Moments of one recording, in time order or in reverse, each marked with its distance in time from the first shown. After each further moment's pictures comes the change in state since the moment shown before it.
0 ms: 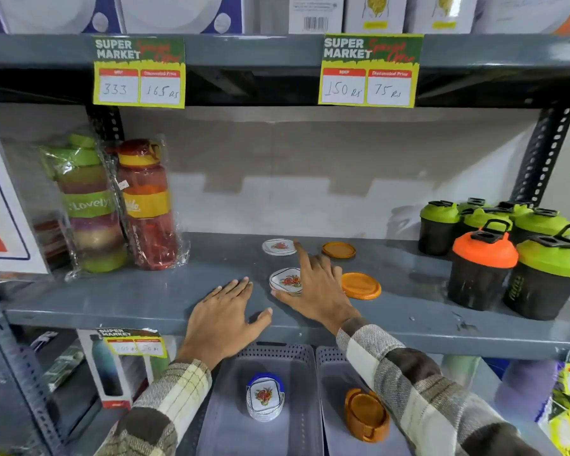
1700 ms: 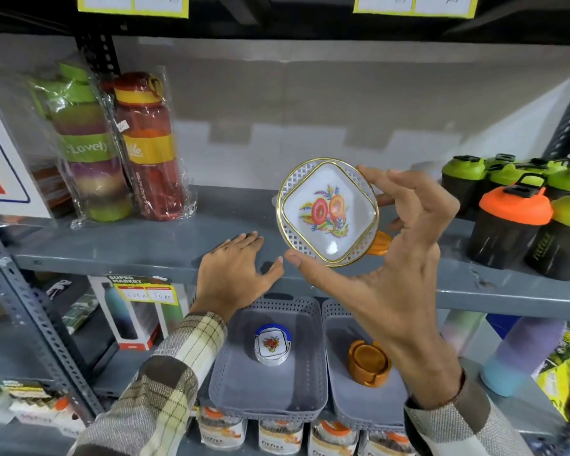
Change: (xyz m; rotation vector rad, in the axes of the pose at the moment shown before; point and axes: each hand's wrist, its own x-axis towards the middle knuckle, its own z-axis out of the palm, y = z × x) left_hand -0.010 0.015 -0.010 -0.032 0.233 -0.022; right_hand -0.123 -0.055 -0.113 0.788 0.671 -0.205
